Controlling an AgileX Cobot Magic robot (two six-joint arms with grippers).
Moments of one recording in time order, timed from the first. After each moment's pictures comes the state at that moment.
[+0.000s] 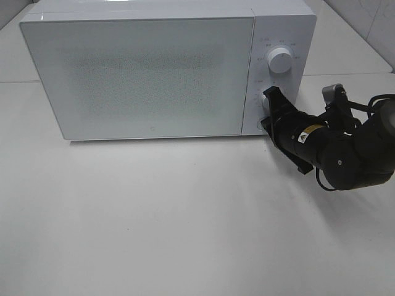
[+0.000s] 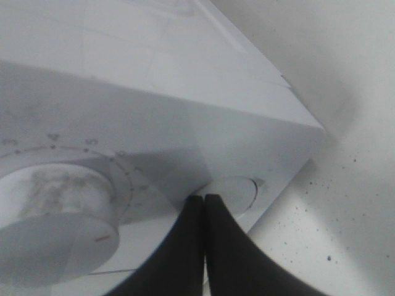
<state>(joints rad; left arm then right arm) -0.18 0.00 -0.50 -0.05 1.06 0.09 0.36 2.08 -0.71 0.10 -0.92 1.12</state>
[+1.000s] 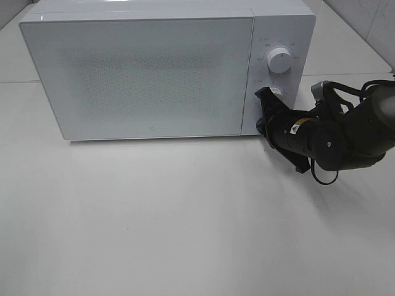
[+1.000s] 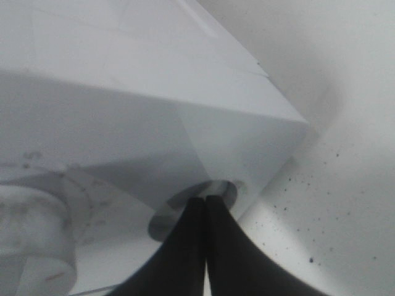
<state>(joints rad) -0.18 0.00 -0.50 -0.05 1.06 0.09 0.37 2.09 -0.82 0.14 -0.70 1.06</state>
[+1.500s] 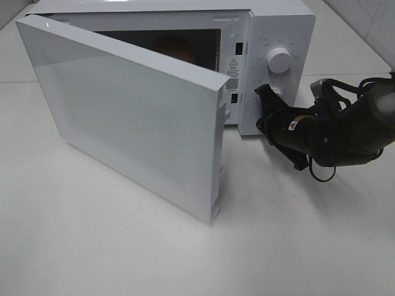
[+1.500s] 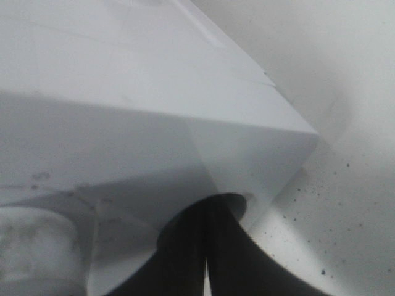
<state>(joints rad) -0.18 0.00 -0.50 -0.05 1.06 0.09 0.37 2.10 -0.85 0.16 -0.69 1.06</state>
